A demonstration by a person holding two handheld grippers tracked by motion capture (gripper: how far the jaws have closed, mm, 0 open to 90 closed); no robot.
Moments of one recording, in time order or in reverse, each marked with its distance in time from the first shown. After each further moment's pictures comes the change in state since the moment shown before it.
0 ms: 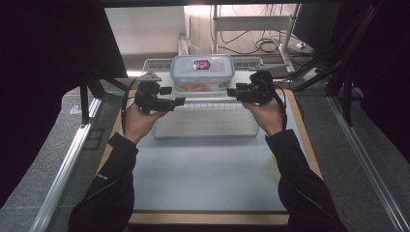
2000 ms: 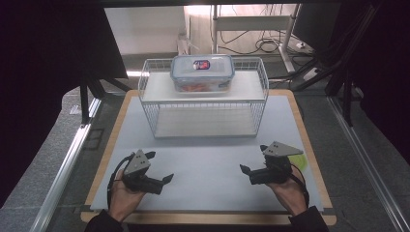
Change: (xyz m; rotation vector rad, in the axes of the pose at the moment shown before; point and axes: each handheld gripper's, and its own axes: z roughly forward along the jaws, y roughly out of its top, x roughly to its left) left arm -0.089 -0.186 -0.041 0.025 0.040 0.068; right arm 0.052 -0.187 -0.063 0.047 -0.063 -0.138
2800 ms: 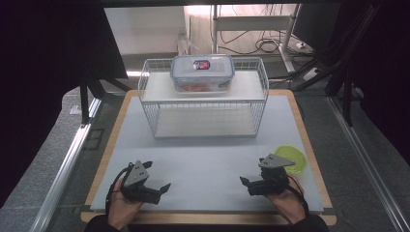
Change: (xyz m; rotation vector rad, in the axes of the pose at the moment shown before) left arm -0.006 -0.027 0.001 0.026 0.025 0.009; right arm 0.010 -0.033 0.010 0.119 -0.022 0.020
